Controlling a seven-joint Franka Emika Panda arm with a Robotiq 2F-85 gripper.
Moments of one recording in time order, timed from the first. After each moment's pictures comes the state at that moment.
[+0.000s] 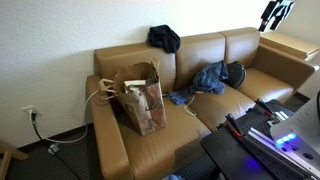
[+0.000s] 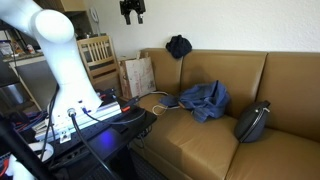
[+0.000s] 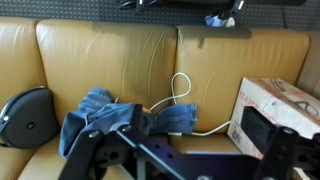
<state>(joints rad) -0.04 -0.68 -0.15 -2.57 -0.07 1.87 -0.19</state>
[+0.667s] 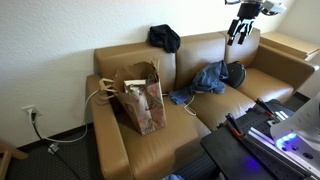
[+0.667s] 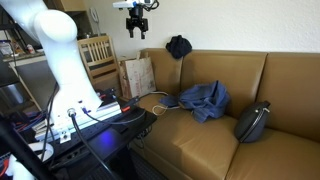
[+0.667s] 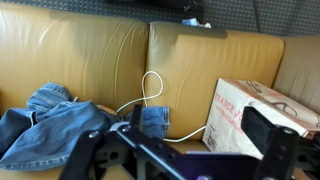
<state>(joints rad) 0.06 -0.37 -0.09 -2.50 0.09 2.05 -0.18</state>
